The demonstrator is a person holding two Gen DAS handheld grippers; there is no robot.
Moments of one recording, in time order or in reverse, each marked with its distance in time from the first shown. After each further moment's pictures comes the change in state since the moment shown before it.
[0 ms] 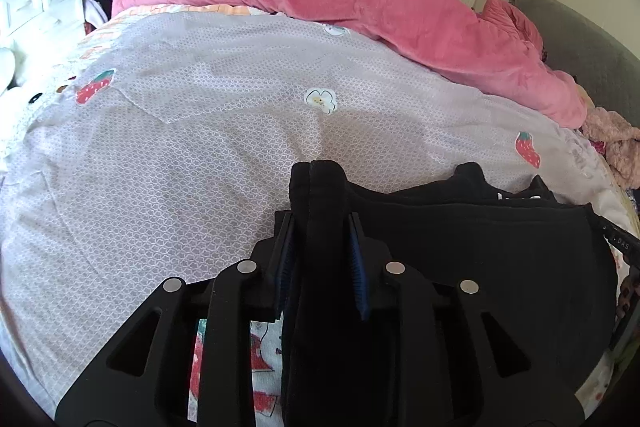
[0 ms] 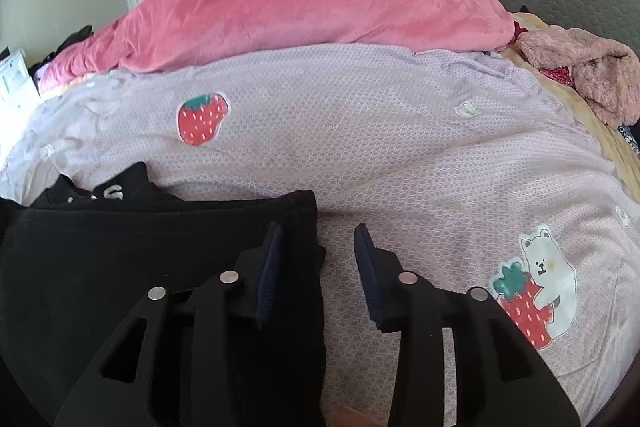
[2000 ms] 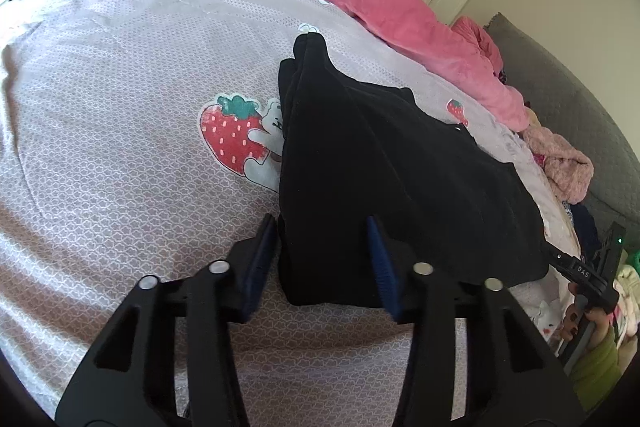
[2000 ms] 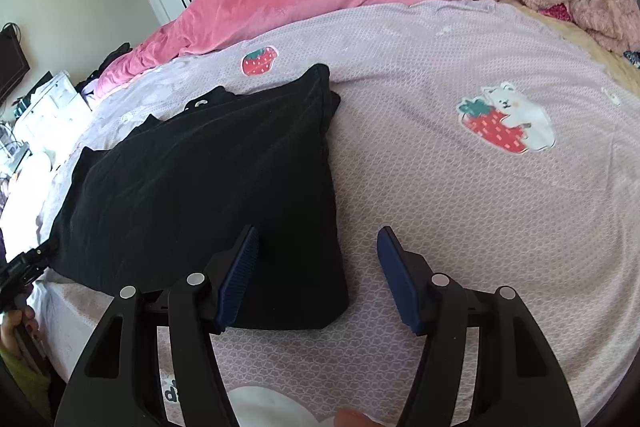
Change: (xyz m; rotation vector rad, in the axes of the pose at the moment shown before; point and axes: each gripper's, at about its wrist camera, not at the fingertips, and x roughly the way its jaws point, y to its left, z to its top) left arm -0.076 0.021 -0.115 -0.162 0.026 -0.219; right arm -0.095 -0.021 -0.109 0.100 0.047 0.212
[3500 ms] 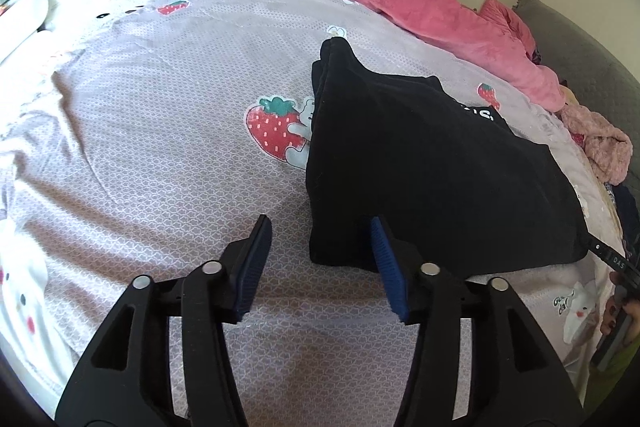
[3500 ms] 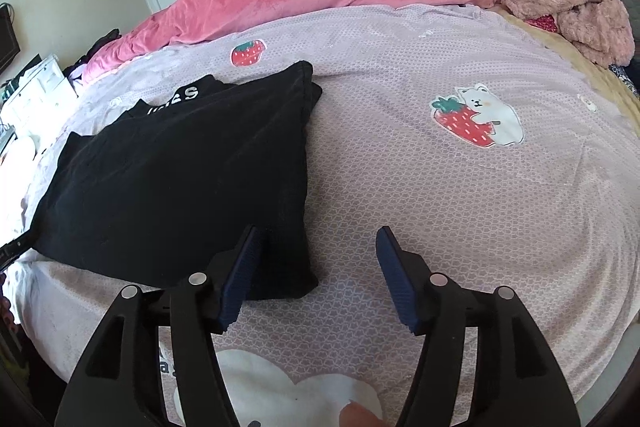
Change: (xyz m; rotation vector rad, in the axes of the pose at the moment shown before) left arm -0.025 -0.016 -0.008 0.054 0.000 0.207; right arm -0.021 0.000 -0.007 -0.046 0.007 -0.088
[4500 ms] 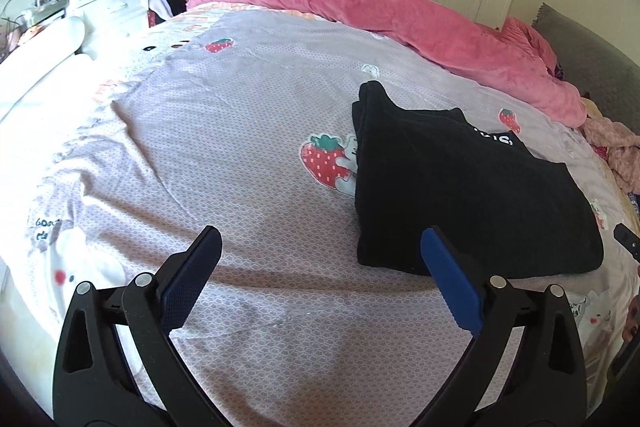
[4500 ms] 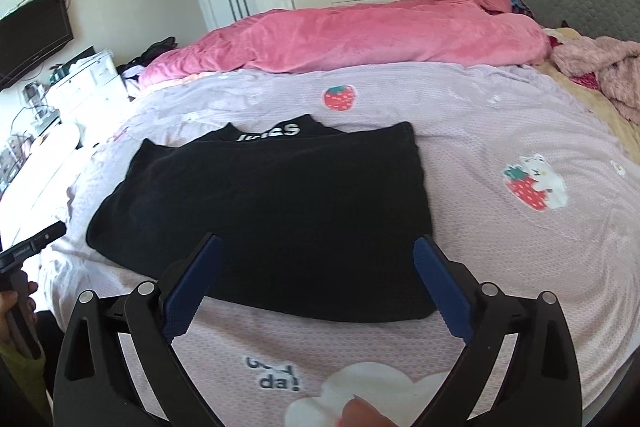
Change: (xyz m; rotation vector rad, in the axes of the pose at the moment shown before) left arm -0.045 0.009 0.002 0.004 -0.101 0.137; right arm -0.040 0.080 0.013 -0.131 -0.118 0.148
